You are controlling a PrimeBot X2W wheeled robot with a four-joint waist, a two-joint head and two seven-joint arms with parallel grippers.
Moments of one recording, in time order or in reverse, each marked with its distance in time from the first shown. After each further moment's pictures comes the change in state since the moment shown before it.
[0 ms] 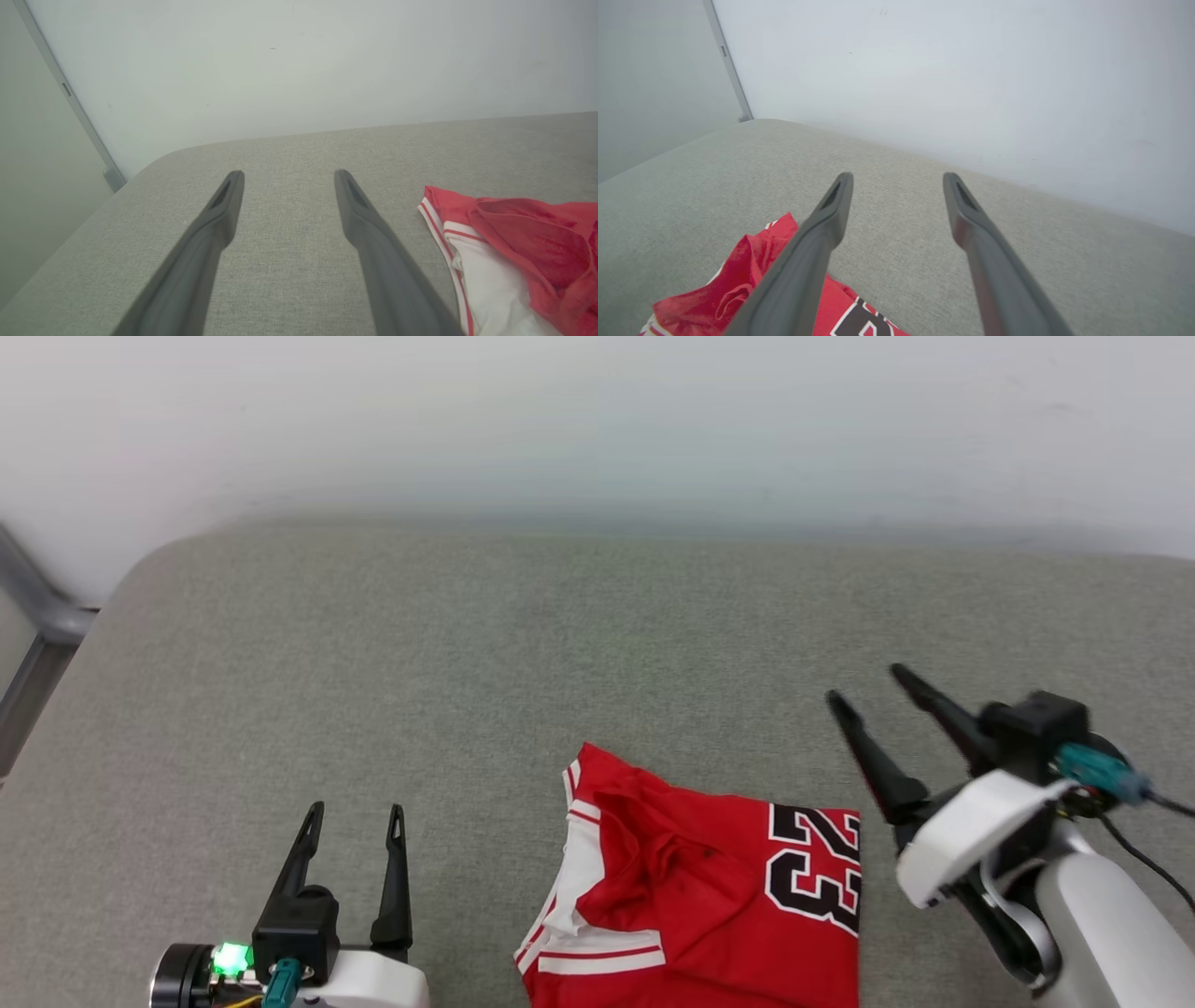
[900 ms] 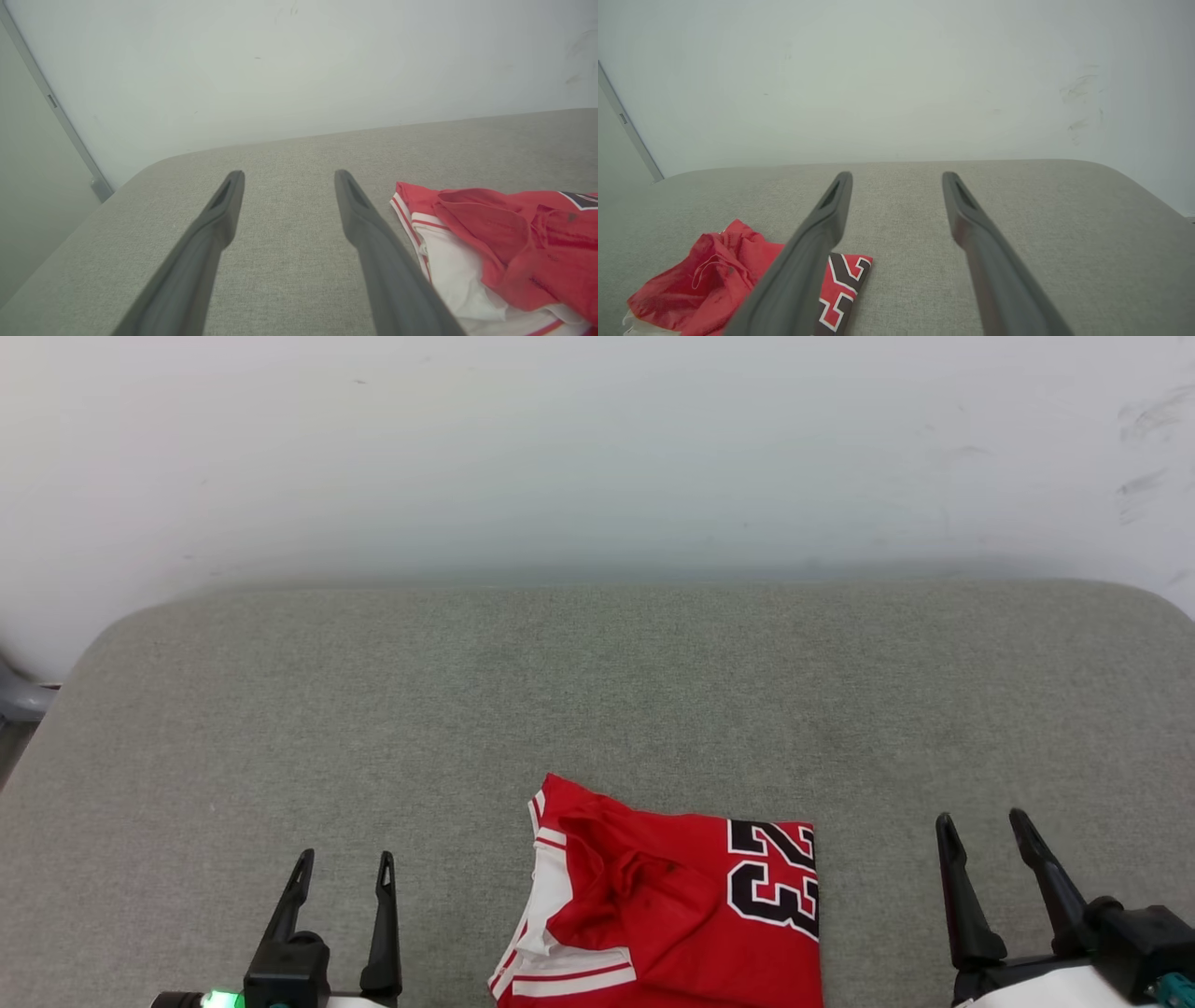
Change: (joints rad) left arm 0.095 0.013 0.009 -0.030 -0.004 0.003 0.000; right arm 0.465 0.256 -0.400 -0.256 -0.274 0.000 -0.174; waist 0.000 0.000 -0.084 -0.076
